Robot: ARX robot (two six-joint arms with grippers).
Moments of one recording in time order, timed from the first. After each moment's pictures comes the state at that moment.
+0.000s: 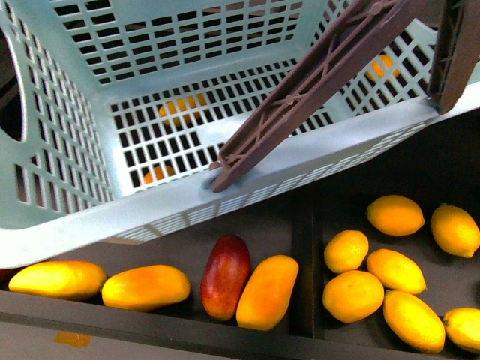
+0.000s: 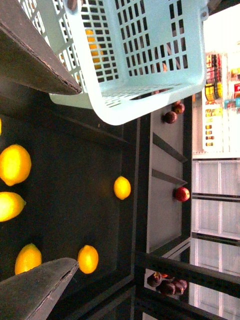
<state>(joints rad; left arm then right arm) -0.56 1.54 1.16 -0.03 0.24 -1.02 0.01 0.11 0.10 -0.20 0.07 0.12</state>
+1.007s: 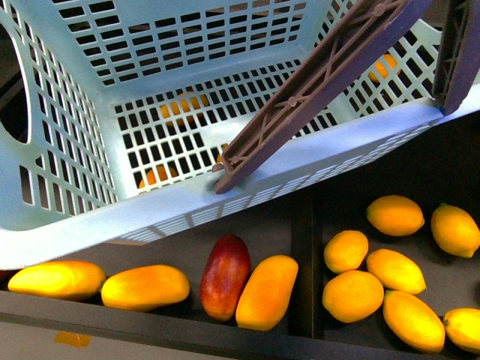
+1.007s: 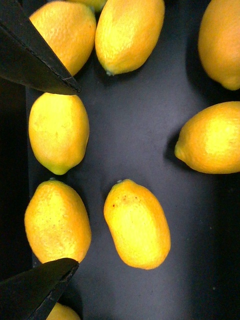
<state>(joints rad) -0.56 1.54 1.16 -0.03 0.23 -1.02 -0.33 2.03 0.43 0.60 -0.04 -0.20</state>
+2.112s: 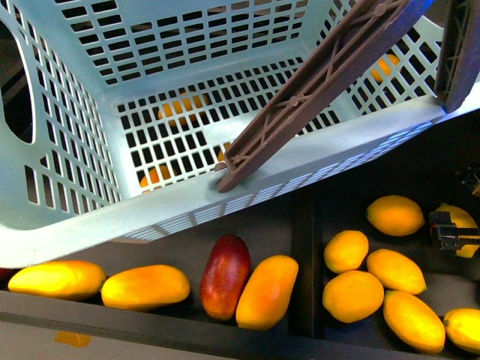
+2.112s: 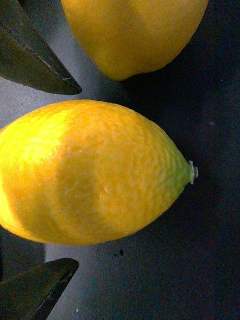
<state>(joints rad) -0.56 1.54 1.16 -0.03 0.24 -1.02 -0.22 2.50 1.02 0.41 -0.03 -0.23</state>
